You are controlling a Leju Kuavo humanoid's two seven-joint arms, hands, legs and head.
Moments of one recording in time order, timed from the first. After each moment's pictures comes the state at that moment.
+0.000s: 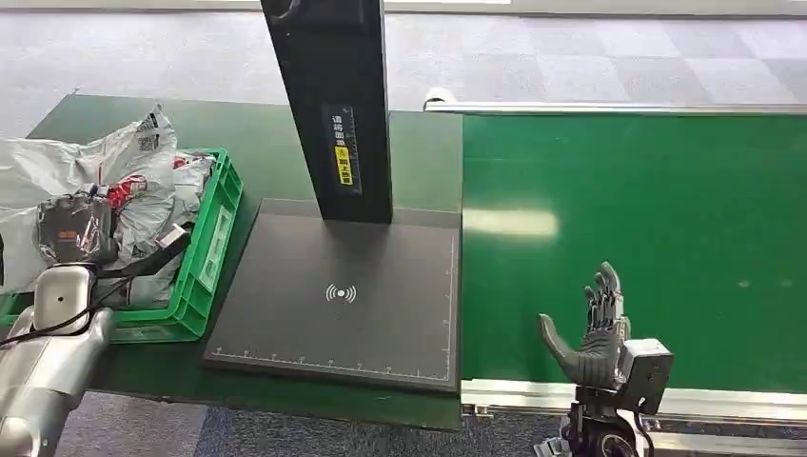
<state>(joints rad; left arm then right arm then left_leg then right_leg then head) -0.52 0.42 -0.01 -0.88 -1.57 0.66 0.18 0.00 0.14 -0.07 -1.33 0.10 0.04 -0.49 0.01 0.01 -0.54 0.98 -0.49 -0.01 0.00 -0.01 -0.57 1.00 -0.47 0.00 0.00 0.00</state>
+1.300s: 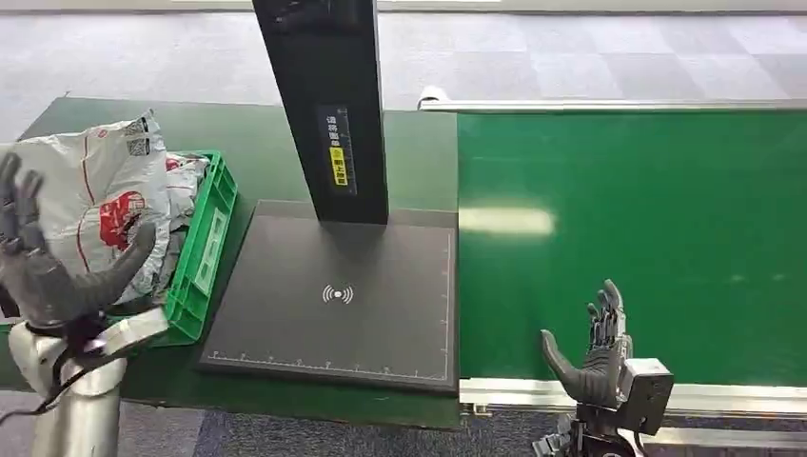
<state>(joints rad) -0.19 0.06 0.18 -1.73 -0.53 0.60 -0.77 0.07 0.14 -0.09 -1.34 0.10 0.01 -0.51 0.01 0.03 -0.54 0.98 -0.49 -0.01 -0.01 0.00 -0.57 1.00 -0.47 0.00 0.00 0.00</state>
